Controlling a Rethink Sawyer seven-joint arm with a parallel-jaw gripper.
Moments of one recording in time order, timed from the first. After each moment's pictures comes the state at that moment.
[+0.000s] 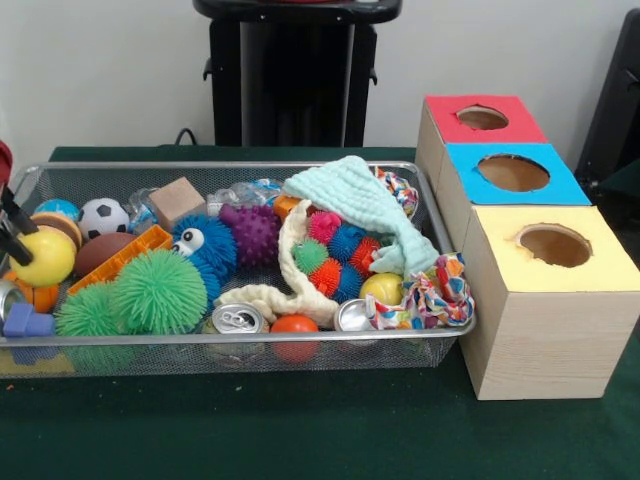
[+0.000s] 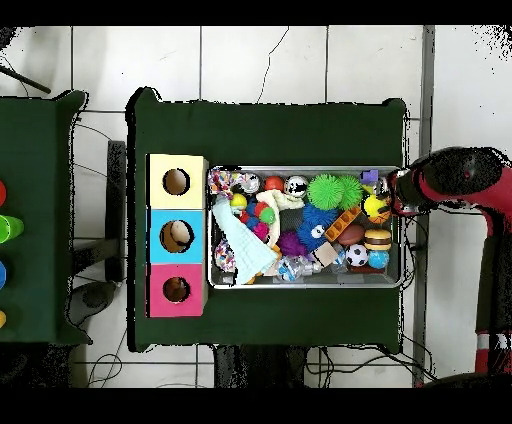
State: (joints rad) arm -0.98 -0.27 0.68 0.98 -0.58 1.43 -0.27
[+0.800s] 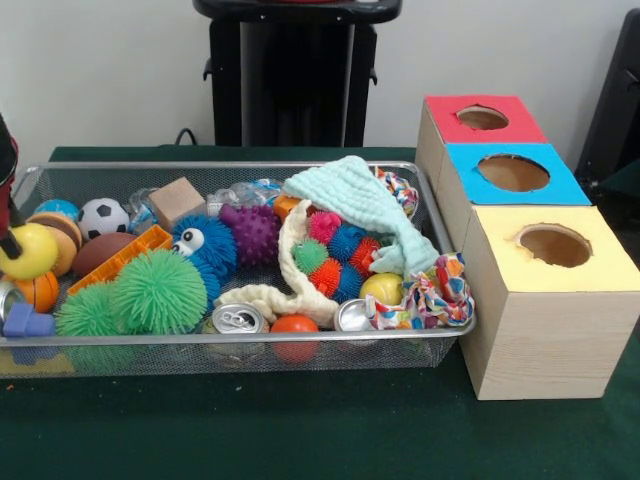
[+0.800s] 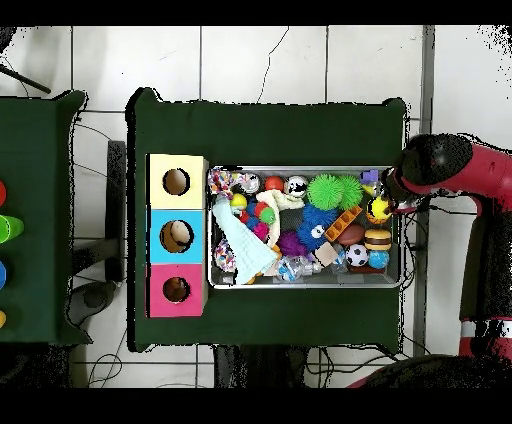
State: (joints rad) arm -0.82 -0.33 0.53 0.93 -0.67 1.43 -0.27
